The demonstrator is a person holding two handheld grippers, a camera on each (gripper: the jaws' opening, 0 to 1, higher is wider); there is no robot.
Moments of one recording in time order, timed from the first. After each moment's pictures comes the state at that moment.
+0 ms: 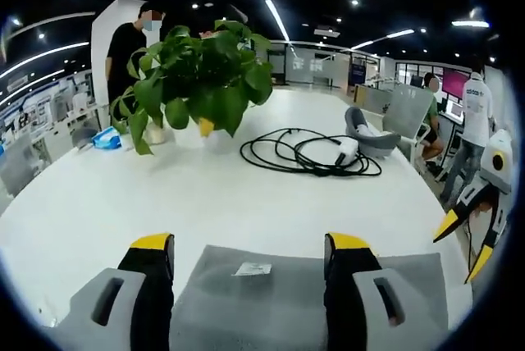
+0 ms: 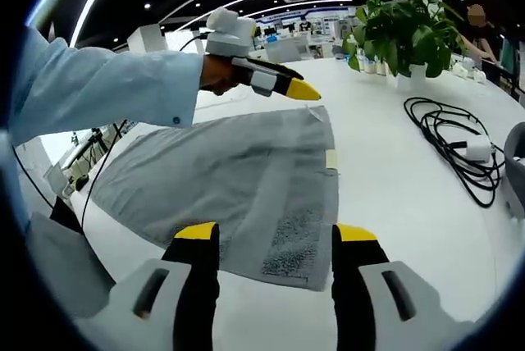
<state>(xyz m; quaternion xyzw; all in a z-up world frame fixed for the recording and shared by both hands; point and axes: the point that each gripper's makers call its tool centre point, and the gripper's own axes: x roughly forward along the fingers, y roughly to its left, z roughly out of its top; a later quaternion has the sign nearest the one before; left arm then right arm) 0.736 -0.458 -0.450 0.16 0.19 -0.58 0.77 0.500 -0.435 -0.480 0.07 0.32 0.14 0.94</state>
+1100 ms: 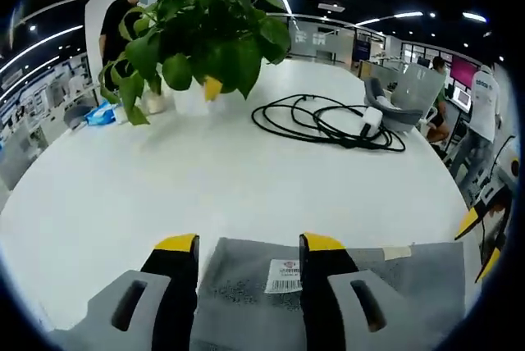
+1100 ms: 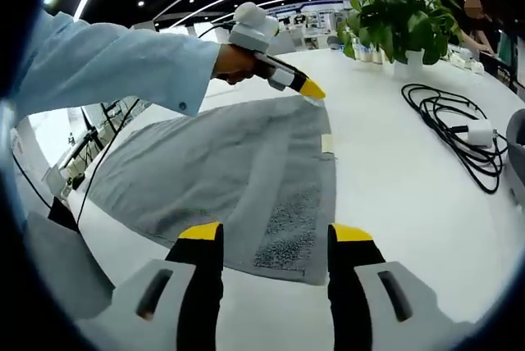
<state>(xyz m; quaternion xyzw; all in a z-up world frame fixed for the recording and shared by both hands) 0.759 -0.466 -0.492 0.20 0.26 -0.57 0.76 0.503 -0.442 -0.497 0.07 0.33 0.14 0.93</state>
